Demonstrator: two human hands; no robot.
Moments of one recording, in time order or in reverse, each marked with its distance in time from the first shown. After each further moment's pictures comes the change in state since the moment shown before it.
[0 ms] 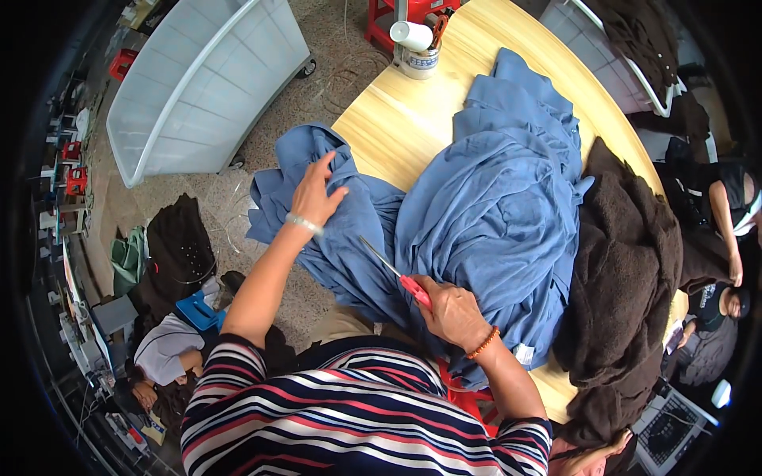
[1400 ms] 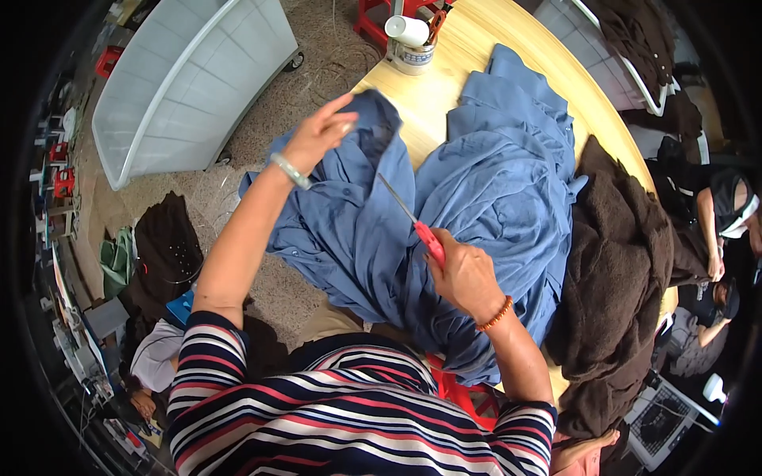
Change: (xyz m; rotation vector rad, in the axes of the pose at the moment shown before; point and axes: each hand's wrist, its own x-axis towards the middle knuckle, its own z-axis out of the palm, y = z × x) left_hand 0.084 0.037 -0.032 -0.813 -0.381 -0.121; right_hand 0.040 -0.006 -0.050 -0.104 0.159 0.134
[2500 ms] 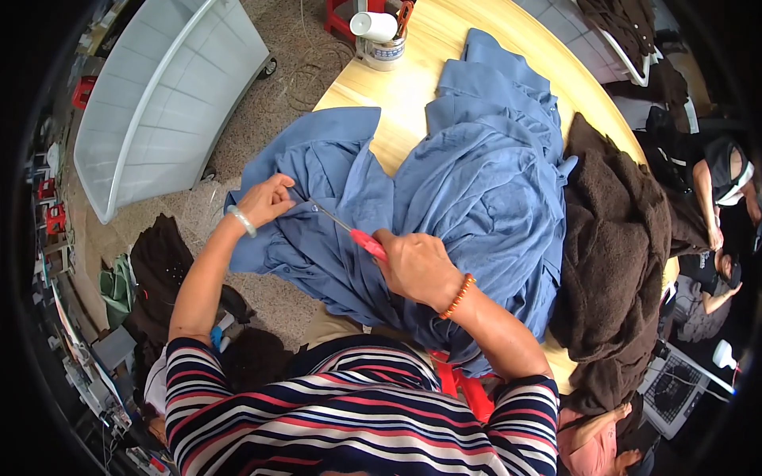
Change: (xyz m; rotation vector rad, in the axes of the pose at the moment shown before) left_hand -0.042 -0.092 -0.074 0.539 -0.164 -0.087; right_hand 0.037 -0.023 0.023 -0.049 -0.113 -0.167
